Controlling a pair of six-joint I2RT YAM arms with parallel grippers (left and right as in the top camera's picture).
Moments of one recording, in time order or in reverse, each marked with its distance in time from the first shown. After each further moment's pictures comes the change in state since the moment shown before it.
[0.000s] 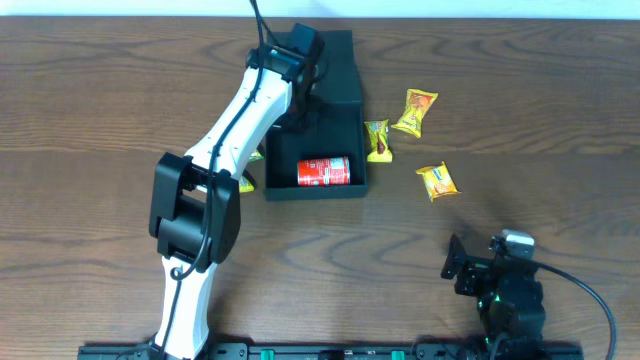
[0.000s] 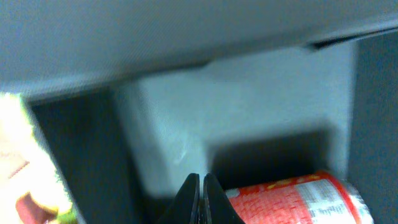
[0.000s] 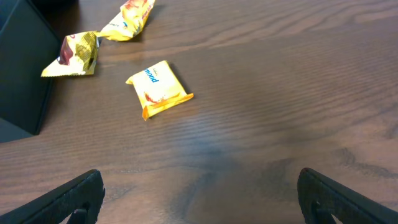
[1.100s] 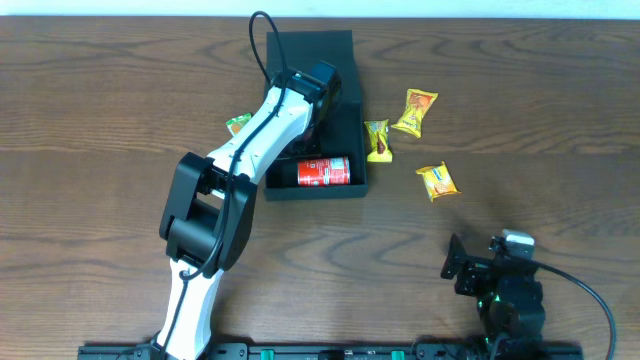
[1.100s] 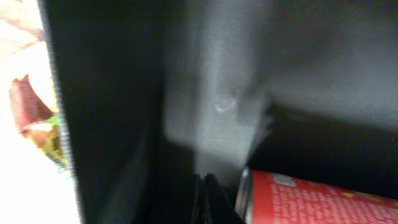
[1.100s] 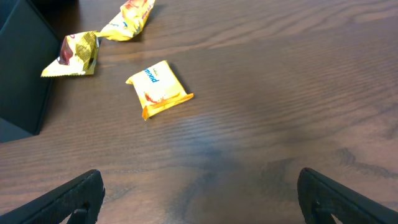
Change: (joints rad) left arm -0.074 -0.001 -0.140 -0.059 -0.169 -0.359; right arm 0.000 0.000 0.000 0.000 0.000 0.000
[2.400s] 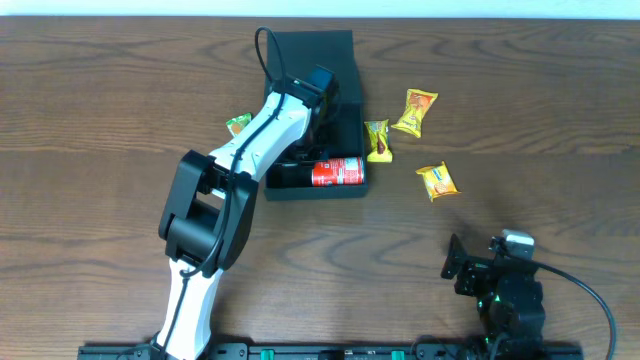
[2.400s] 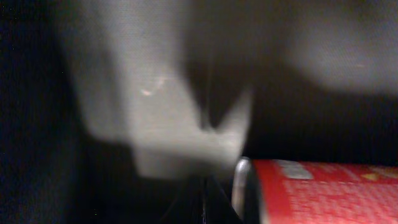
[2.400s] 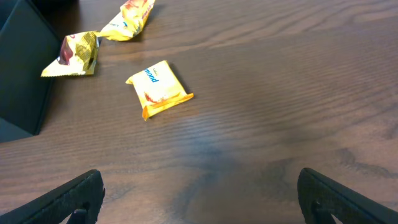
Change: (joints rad) left arm 0.012 0.000 -0.063 0.077 0.177 0.092; right arm 0.000 0.000 0.000 0.000 0.000 0.000
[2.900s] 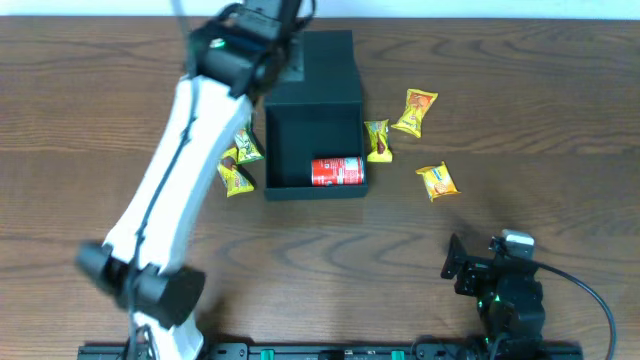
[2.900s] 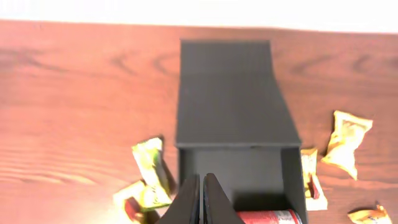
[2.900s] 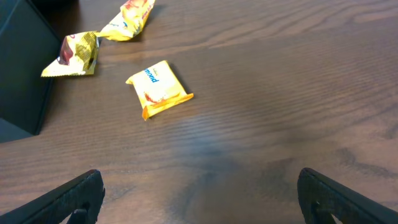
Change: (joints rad) left arm 0.063 -0.347 0.388 -0.022 -0.254 0.203; right arm 0.000 0.000 0.000 0.000 0.000 0.000
